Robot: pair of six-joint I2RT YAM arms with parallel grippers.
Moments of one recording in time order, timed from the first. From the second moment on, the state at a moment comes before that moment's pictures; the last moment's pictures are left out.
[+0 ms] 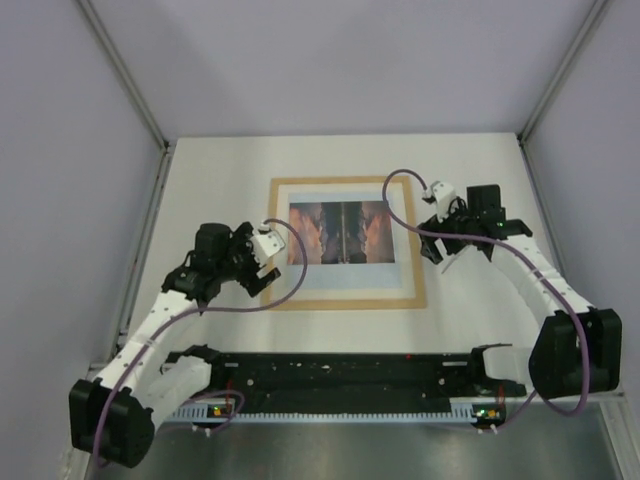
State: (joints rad) left arm -0.24 0.93 0.64 -0.42 0.36 0.63; right arm 0.13 1.26 0.90 -0.52 -0.36 -0.44
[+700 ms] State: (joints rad) left arm -0.70 1.30 0.72 -0.45 0.18 0.79; right arm 0.13 1.09 0.79 -0.46 -0.36 -0.52
